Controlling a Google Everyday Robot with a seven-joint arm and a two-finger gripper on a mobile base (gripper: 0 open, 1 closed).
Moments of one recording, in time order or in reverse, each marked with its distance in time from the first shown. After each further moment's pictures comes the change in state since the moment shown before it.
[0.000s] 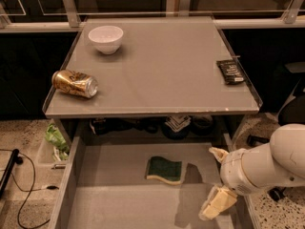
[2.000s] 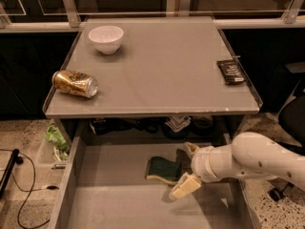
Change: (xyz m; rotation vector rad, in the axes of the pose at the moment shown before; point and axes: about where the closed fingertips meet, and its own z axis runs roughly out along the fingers) arm -0.029 -0.046 0.111 0.003 -0.192 0.018
